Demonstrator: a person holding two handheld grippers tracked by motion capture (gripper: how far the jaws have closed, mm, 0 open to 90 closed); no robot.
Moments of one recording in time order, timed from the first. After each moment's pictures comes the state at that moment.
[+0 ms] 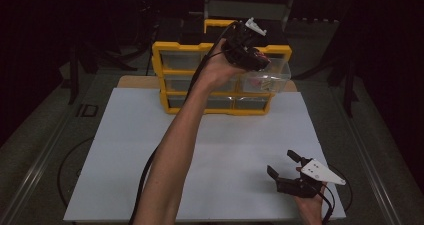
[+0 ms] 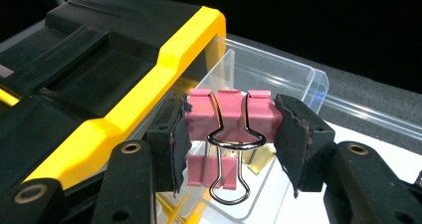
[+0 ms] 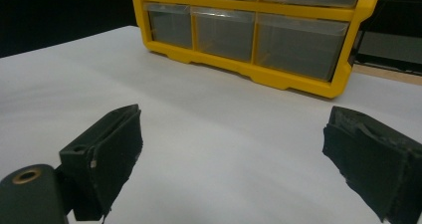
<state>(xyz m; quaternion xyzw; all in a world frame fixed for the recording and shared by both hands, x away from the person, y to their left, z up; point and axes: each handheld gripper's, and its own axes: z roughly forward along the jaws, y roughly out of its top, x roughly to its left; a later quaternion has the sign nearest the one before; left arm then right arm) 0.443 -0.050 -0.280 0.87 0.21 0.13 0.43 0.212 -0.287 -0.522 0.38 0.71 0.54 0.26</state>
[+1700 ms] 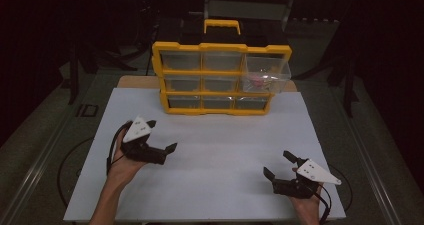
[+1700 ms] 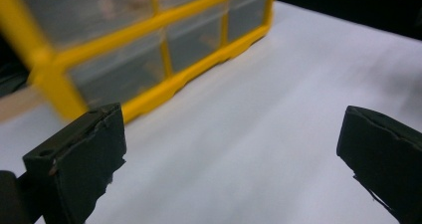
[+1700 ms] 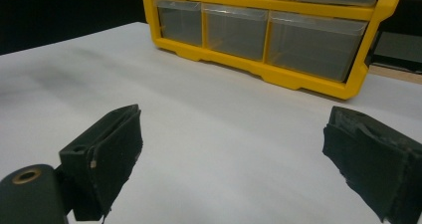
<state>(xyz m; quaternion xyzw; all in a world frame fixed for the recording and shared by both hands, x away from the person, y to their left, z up) 0.274 0.191 -0.466 0.79 0.34 0.20 0.47 0.211 -0.278 -0.522 0.37 0.72 0.53 0.25</state>
